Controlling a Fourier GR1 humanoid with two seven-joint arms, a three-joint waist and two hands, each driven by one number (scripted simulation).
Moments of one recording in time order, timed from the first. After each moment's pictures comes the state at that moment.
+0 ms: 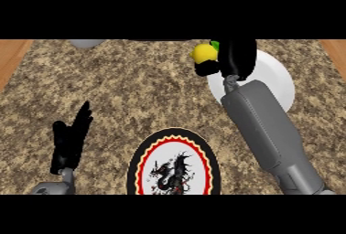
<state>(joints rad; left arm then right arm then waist) -0.04 0.16 -0.04 -1.44 -0.02 0.17 0.20 -0.88 -0.10 0.18 -1.05 1.07 -0.29 0.67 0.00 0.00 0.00</state>
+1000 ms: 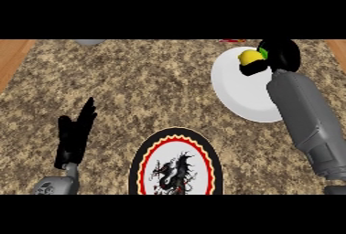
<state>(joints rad) -0.08 0.14 -0.03 -1.42 -0.05 0.15 0.21 -0.96 -0.28 -0.10 -0.54 0.93 -0.30 0.35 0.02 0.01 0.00</state>
